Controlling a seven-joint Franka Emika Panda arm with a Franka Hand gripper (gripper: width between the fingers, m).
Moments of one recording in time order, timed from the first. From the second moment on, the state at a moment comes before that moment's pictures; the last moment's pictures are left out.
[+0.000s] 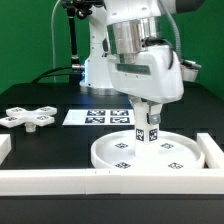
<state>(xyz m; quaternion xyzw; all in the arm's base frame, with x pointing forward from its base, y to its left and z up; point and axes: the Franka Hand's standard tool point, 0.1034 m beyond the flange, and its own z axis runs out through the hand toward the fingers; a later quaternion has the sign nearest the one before) 0.559 0.036 0.067 -0.77 0.63 0.01 0.10</state>
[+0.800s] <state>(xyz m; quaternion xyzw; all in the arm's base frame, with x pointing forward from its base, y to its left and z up) 0.561 0.034 0.067 -0.53 0.84 0.05 0.13</state>
